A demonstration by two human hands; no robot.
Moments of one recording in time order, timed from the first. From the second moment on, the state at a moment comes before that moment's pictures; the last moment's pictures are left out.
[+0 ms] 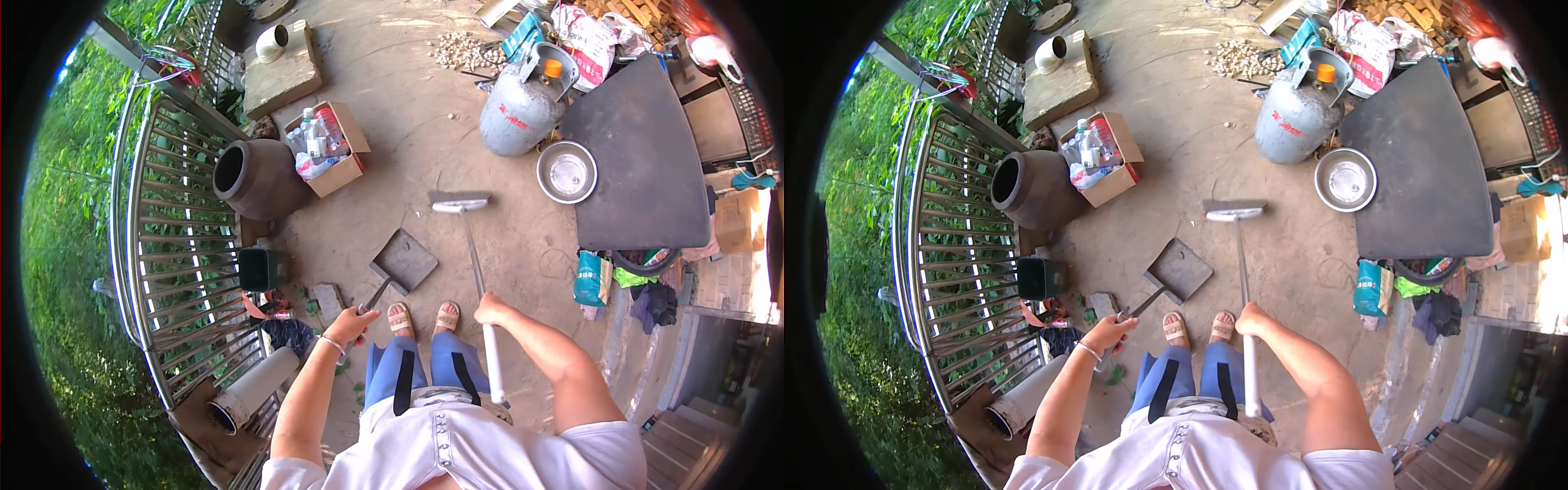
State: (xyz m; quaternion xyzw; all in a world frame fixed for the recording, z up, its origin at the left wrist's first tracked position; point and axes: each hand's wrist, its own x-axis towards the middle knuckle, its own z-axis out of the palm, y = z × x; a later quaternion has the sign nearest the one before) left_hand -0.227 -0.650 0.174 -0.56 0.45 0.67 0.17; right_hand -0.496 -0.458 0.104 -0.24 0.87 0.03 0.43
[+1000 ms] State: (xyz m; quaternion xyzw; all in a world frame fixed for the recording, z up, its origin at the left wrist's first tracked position) left_hand -0.219 -0.651 0.134 -0.51 0.49 0.69 0.18; right_hand -0.416 -0.240 0.175 0.06 0.69 -0.56 0.45
